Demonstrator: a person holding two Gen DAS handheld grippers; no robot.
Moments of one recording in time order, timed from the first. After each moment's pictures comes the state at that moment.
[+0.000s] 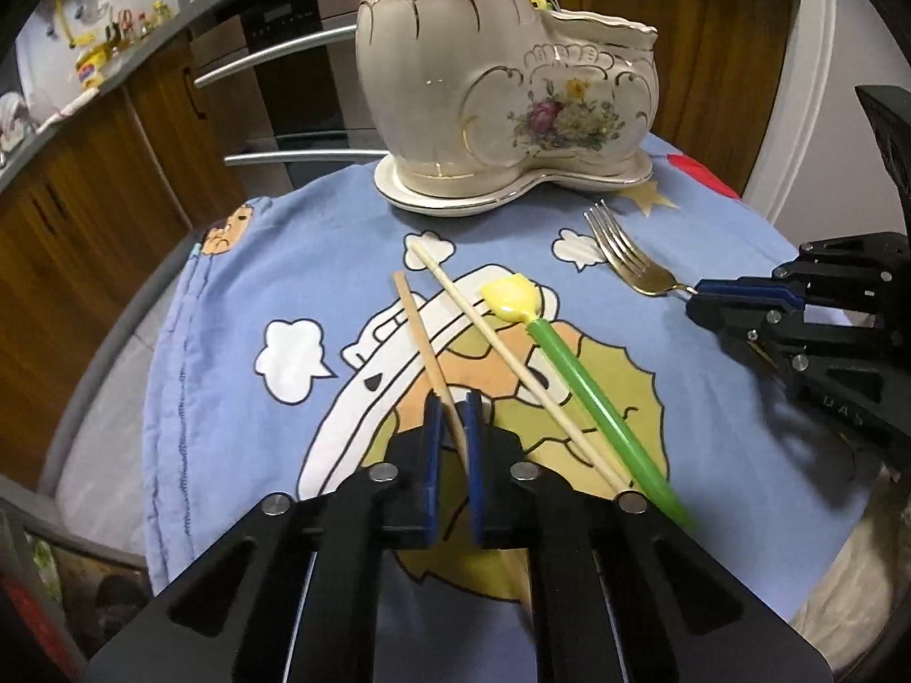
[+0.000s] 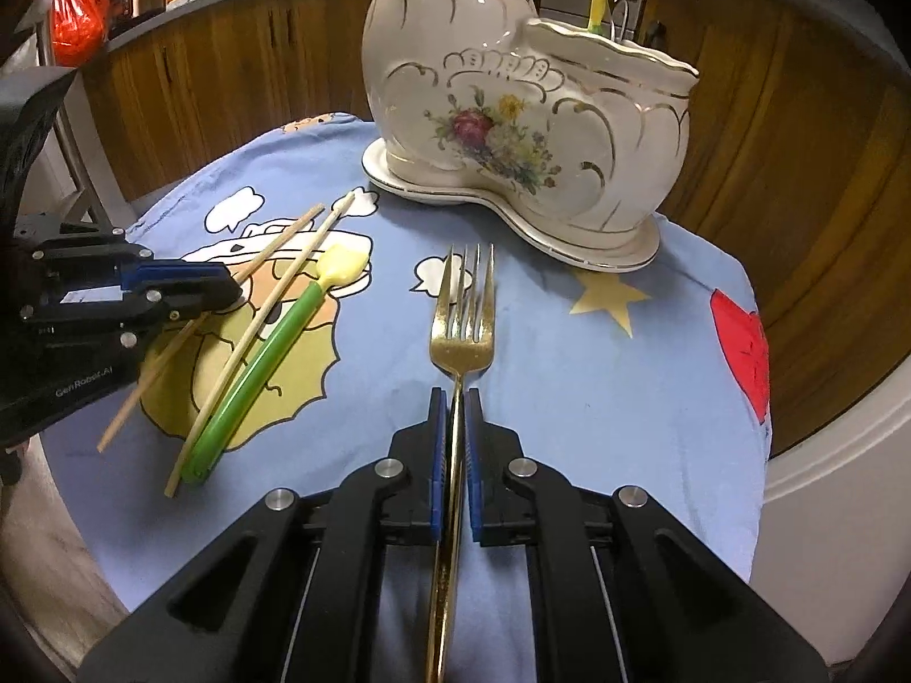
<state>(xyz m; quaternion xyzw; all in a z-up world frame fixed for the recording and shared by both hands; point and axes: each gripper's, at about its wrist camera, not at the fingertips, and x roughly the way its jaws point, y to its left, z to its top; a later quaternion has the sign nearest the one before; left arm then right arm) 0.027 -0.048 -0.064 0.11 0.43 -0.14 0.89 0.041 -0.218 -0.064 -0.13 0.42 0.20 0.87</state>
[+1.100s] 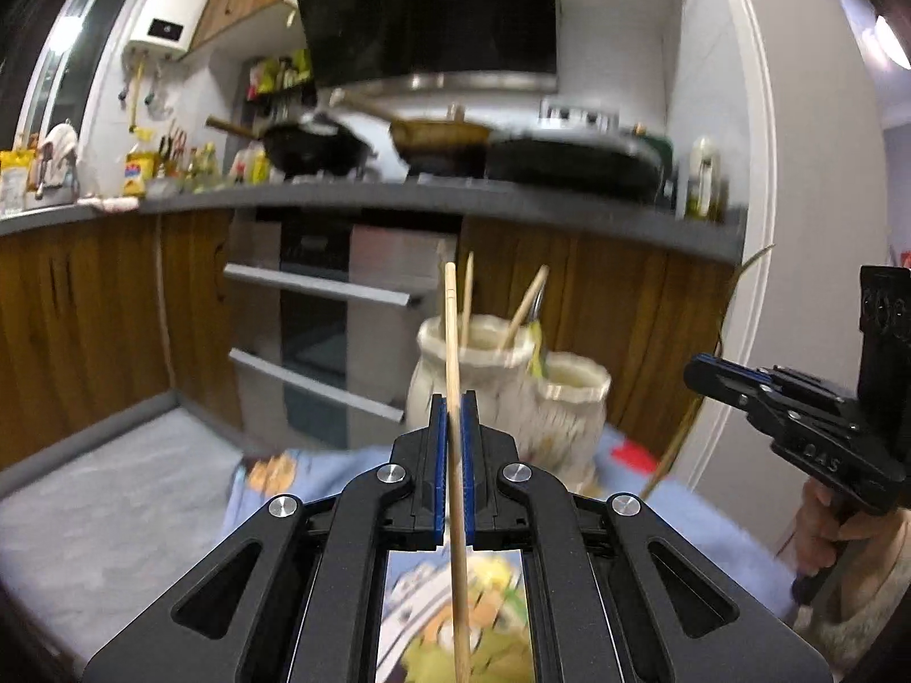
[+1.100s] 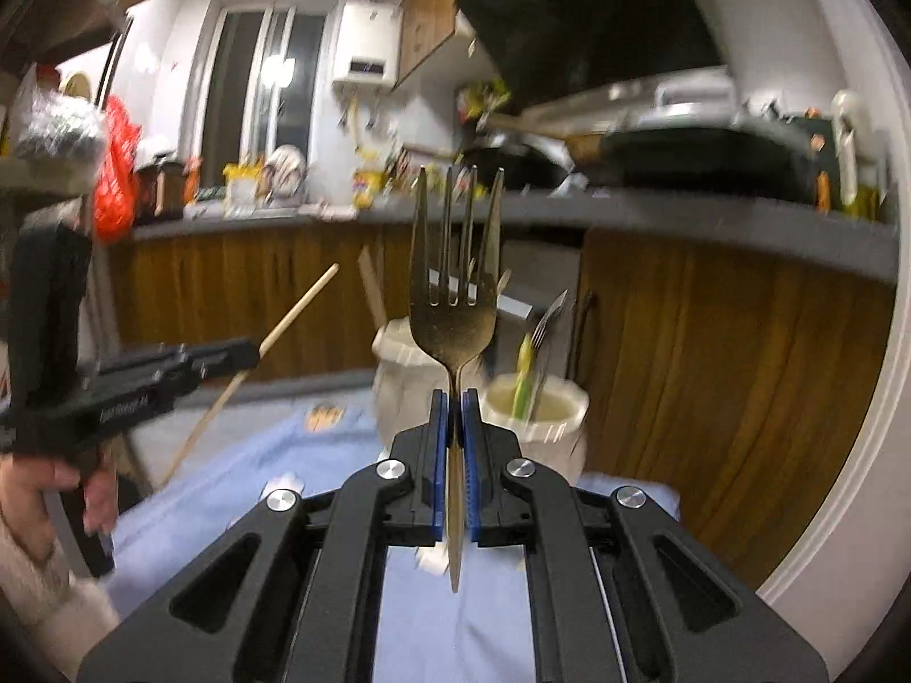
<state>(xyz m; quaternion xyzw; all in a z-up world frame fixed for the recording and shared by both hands) 0.008 -0.003 0.046 -0.03 0.13 -0.20 0.97 0.009 -0.240 0.062 -0.04 0.12 0.20 0.97</state>
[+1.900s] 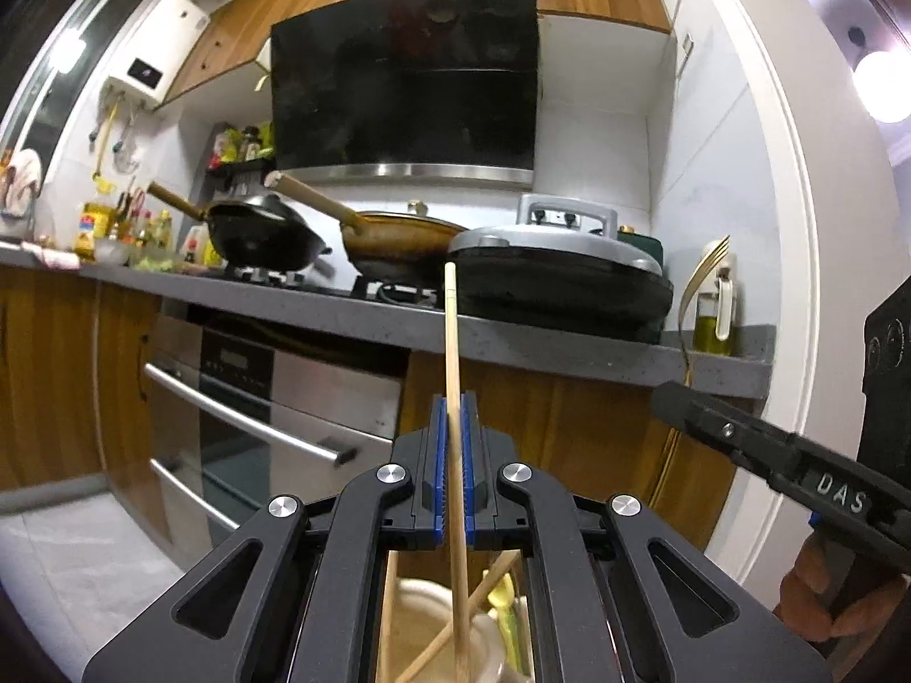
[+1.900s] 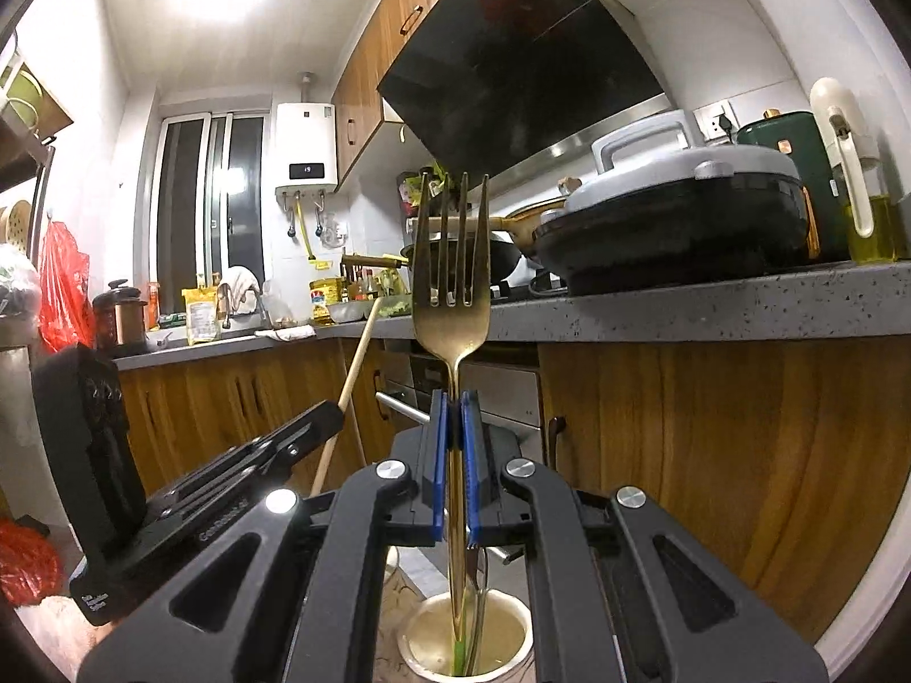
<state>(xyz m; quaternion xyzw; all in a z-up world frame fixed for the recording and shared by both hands) 0.135 -0.077 0.092 -0.07 0.01 -0.24 0.97 0.113 -0.271 0.111 0.07 0.03 0.18 0.98</state>
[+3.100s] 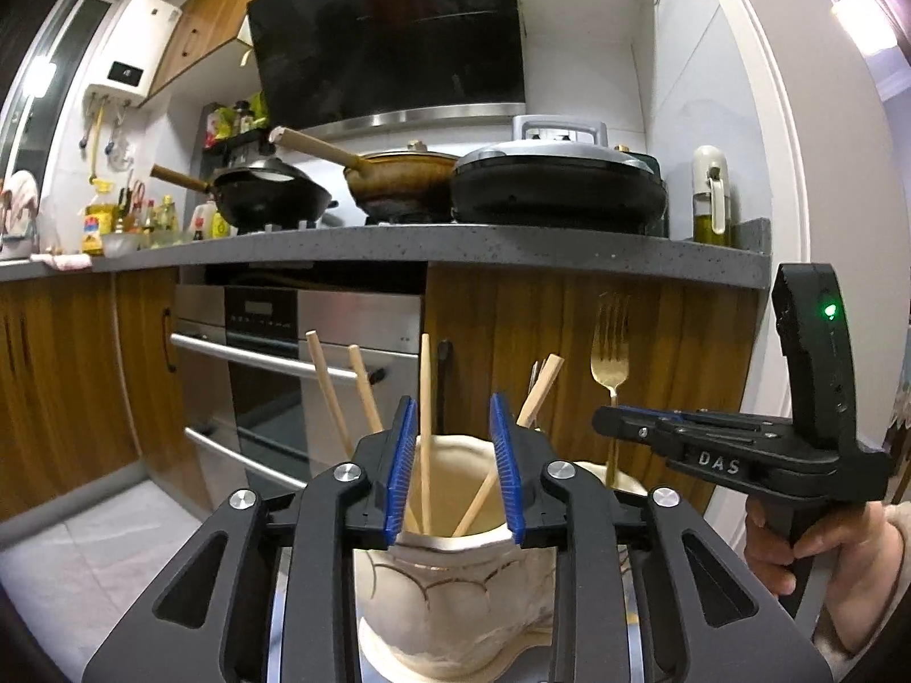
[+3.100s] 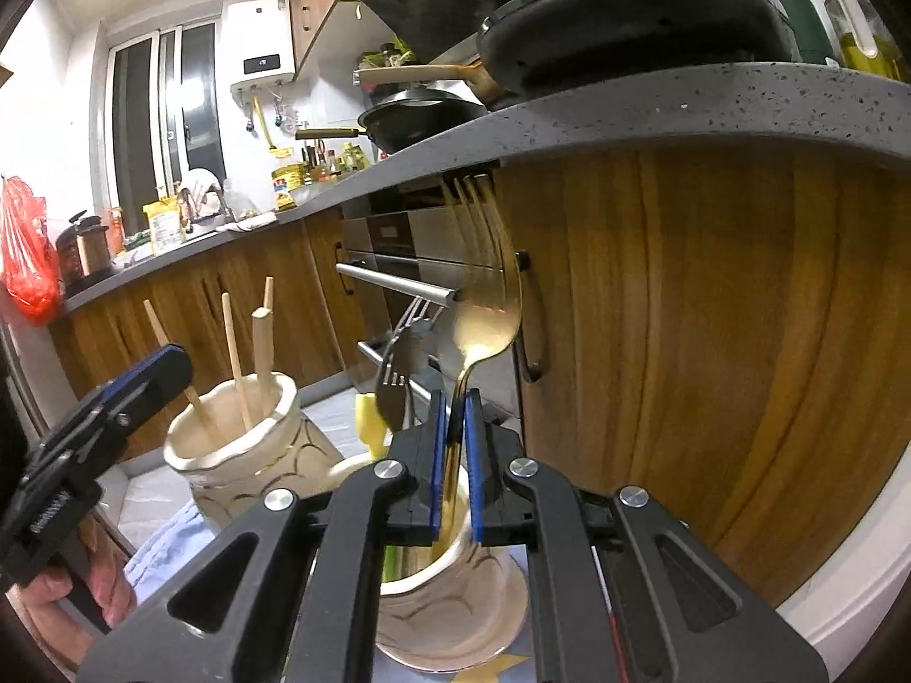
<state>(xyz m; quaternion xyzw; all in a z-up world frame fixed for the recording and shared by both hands) 0.103 -0.060 0.046 0.00 0.07 -0.22 0.97 0.155 -0.273 0.042 0.06 0.20 0.15 0.97</state>
